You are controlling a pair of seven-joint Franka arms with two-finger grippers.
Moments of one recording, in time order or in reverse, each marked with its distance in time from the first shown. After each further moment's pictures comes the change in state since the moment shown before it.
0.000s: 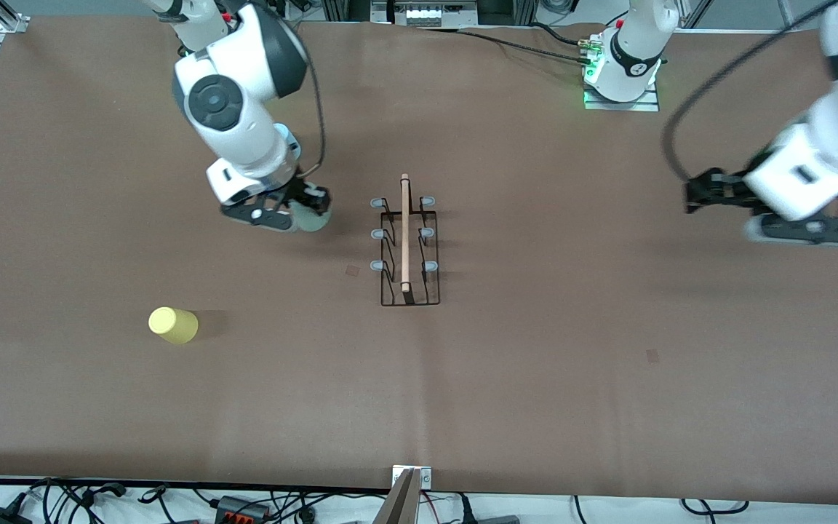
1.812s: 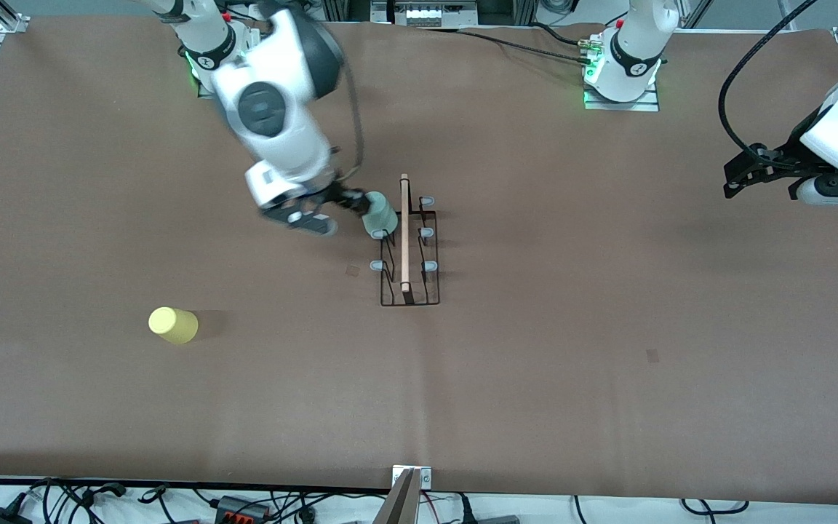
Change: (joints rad) left arm -0.018 -0.180 0.073 -0.244 -0.003 0.139 0.019; right arm -0.022 0.080 -0.014 0.115 0.000 -0.051 -0.050
